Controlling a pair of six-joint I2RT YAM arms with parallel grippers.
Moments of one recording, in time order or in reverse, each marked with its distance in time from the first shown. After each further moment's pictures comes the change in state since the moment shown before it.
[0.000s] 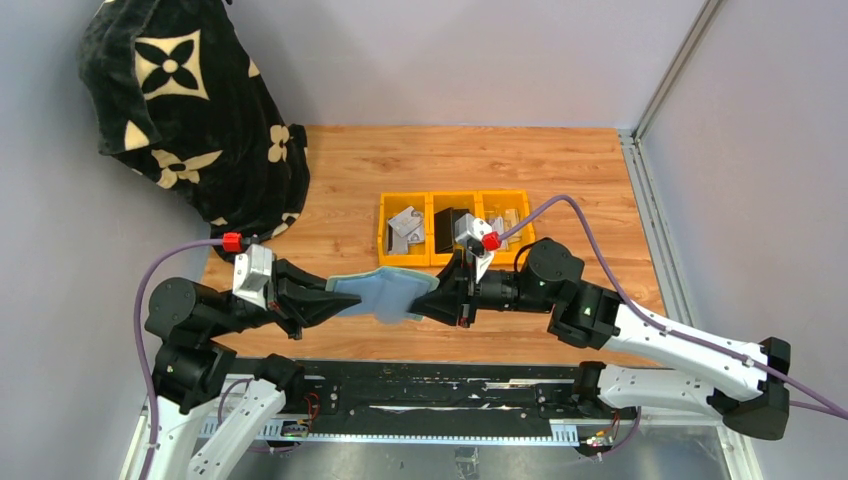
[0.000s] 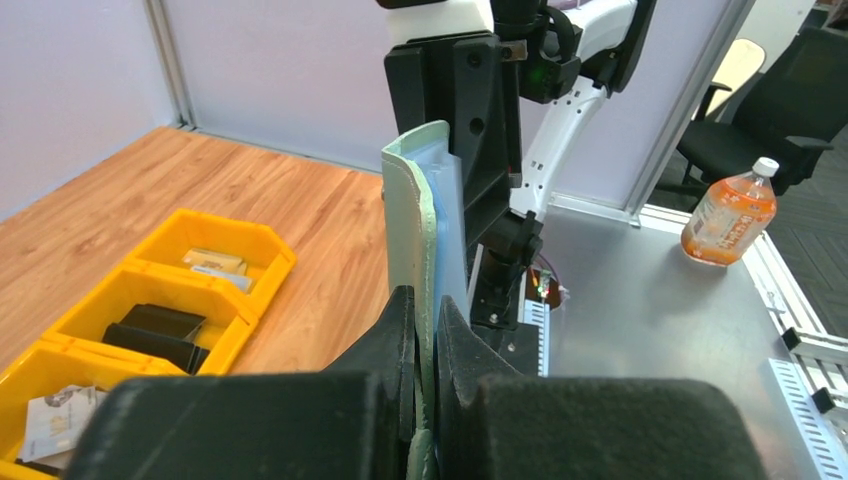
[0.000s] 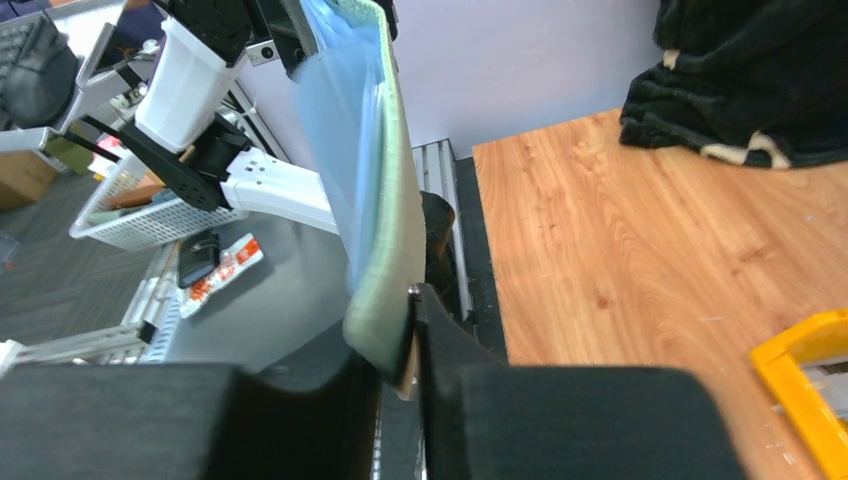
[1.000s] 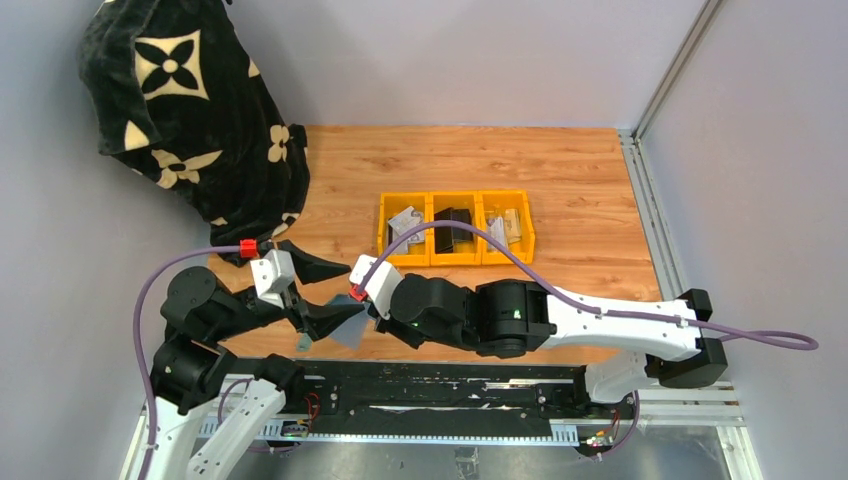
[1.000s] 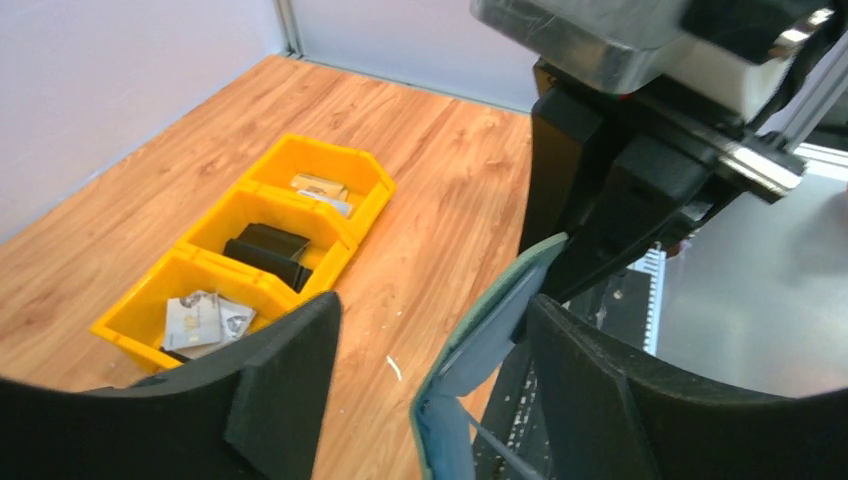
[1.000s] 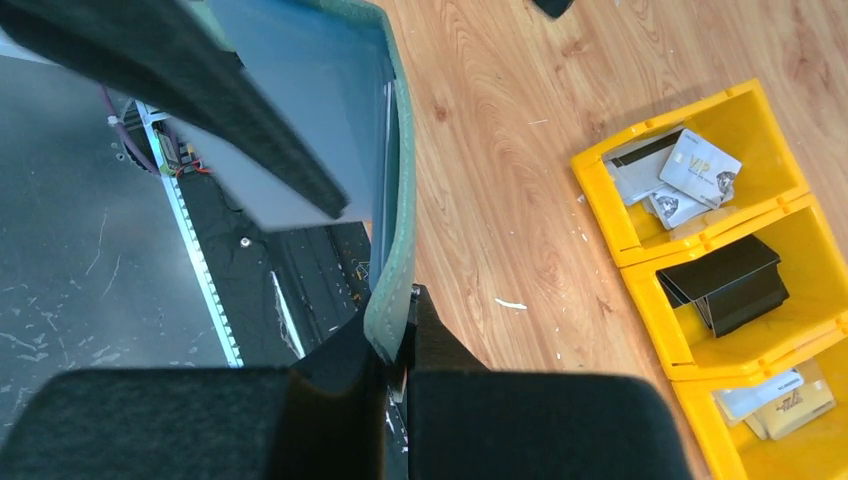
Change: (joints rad) left arm 0.000 0.001 0.014 -0.250 -0.162 0.311; right arm 0.357 0.484 0.647 -0.822 0.703 -0.203
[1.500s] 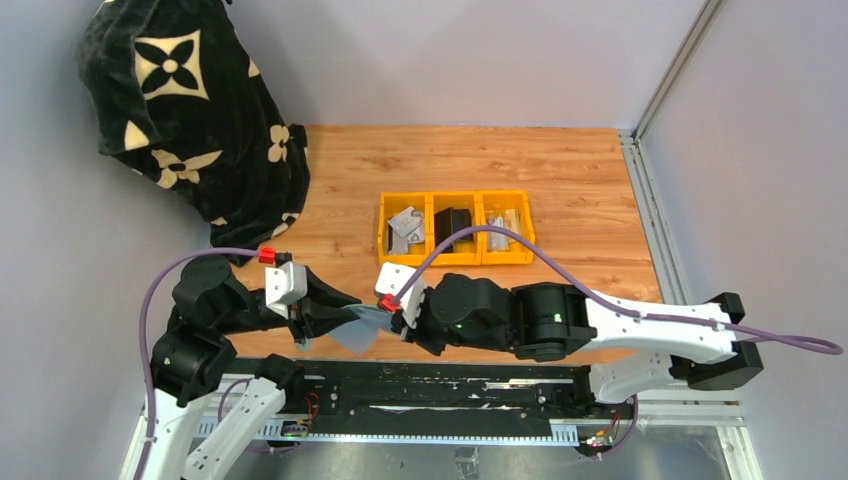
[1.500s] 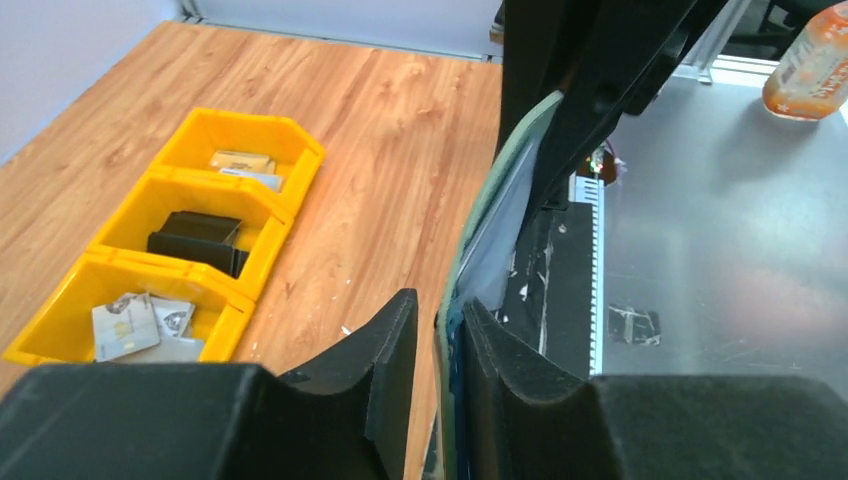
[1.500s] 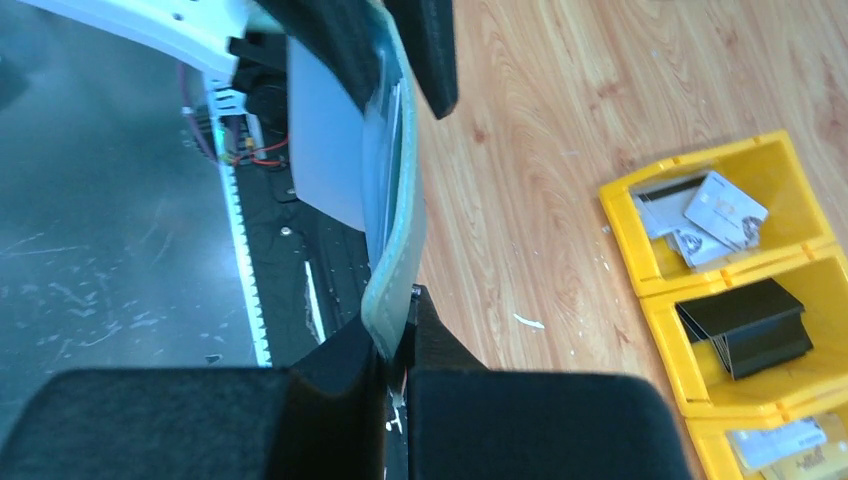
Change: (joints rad) left arm 0.000 0.056 0.043 -0.171 0.162 0.160; right arm 0.021 -0.130 -0.105 0.066 -0.082 -0.061
